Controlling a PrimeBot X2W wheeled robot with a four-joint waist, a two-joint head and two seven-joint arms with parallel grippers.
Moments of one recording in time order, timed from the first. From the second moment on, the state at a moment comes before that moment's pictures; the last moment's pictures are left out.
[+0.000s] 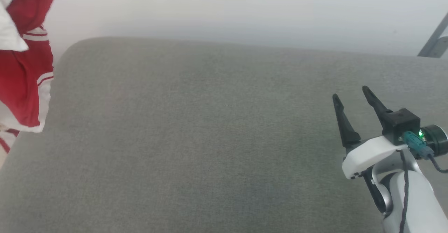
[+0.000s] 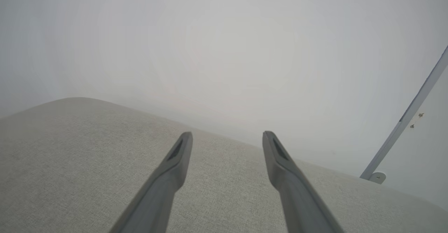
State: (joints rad) left arm -0.98 0.85 -0.34 0.53 -0.69 -0.13 0.15; right arm -0.27 -0.14 0.04 0.16 0.07 0.13 -0.08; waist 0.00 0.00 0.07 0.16
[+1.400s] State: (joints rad) left arm -0.93 0.66 -0.62 -0.21 -0.72 -0.02 0.53; right arm -0.26 -0.07 -0.16 0.22 -0.02 0.13 -0.18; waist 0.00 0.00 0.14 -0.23
